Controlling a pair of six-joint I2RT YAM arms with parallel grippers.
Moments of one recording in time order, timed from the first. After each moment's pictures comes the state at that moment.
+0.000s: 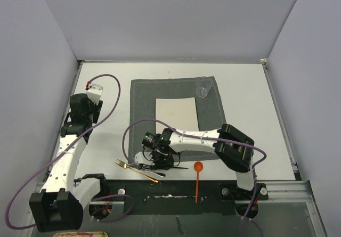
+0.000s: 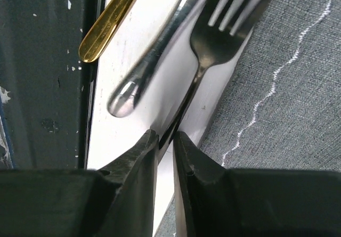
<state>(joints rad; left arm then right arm) 0.03 0.99 0.78 -0.37 -0.26 0.40 1.20 1.93 1.30 -0.81 -0.25 -0.64</state>
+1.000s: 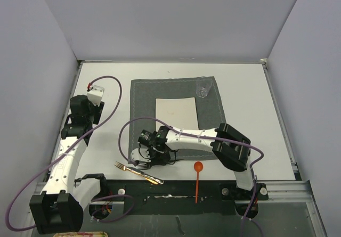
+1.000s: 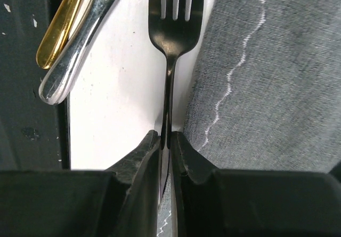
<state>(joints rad) 0.03 0.98 0.75 -0.34 -0.21 0.40 1.20 1.96 1.39 -0.84 -0.19 -0.62</state>
